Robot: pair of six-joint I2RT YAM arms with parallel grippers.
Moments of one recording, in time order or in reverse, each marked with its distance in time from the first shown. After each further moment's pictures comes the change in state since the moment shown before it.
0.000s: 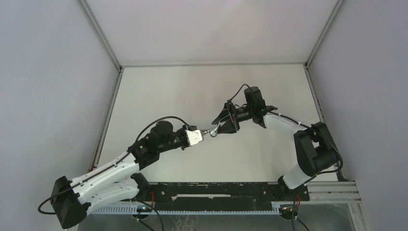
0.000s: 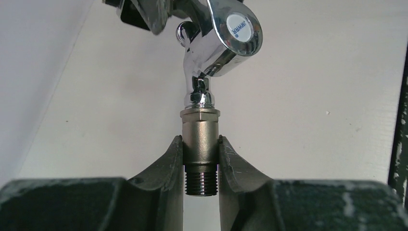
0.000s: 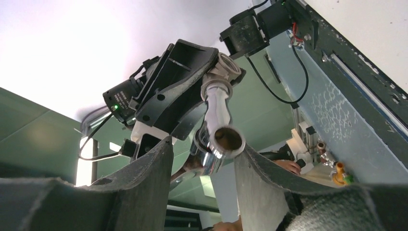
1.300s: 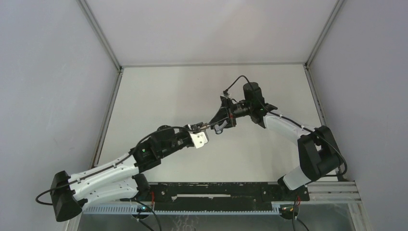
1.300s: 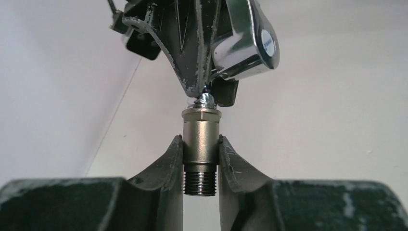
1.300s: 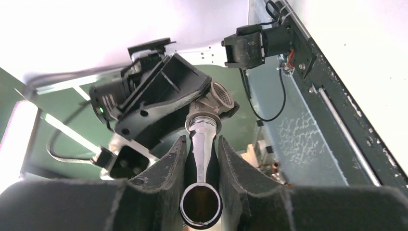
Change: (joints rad) left arm -0.136 -0.005 0.037 0.107 -0.212 0.024; right arm 0.058 -0.070 0.042 0.084 0.028 -0.167
